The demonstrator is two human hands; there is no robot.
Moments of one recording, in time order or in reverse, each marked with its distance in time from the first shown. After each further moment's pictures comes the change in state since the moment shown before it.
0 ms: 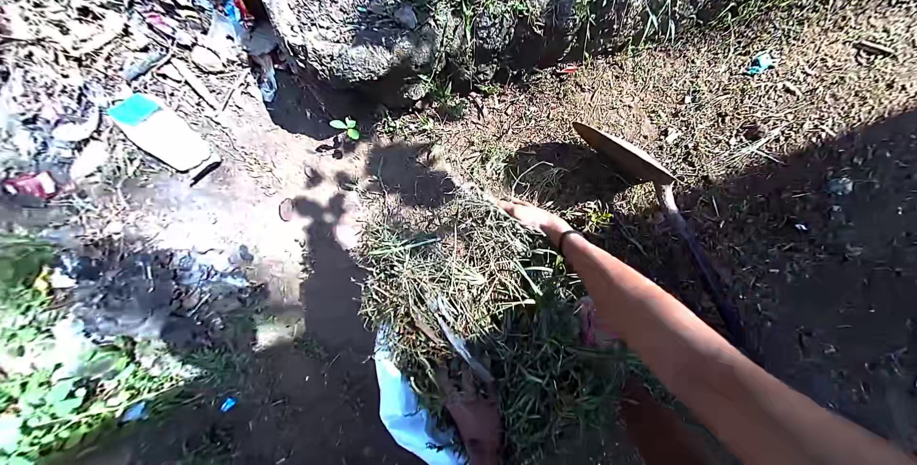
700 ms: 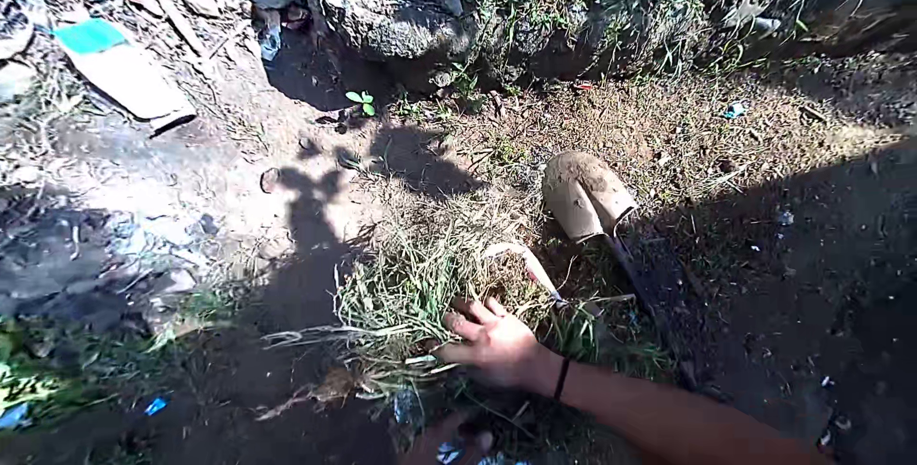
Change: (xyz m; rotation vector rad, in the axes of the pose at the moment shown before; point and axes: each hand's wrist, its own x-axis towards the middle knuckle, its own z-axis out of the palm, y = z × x) left_hand 0.044 0.029 -0.177 -0.004 -0.929 -0.105; right_hand -0.158 0.000 0.190 -1.094 -0.191 -0.742
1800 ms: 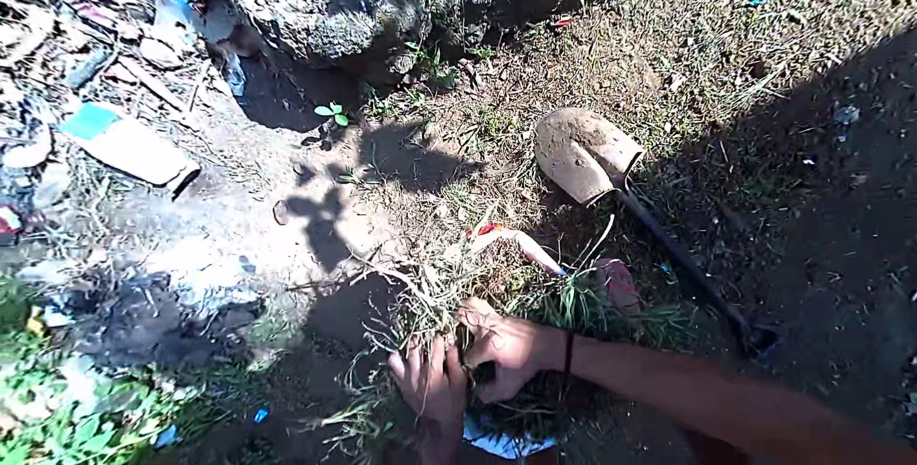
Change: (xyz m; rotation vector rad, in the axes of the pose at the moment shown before) left_hand 0.092 -0.022 0.005 0.646 1.023 0.422; right_hand -0.006 0.015 0.017 0.477 0.113 -0.137
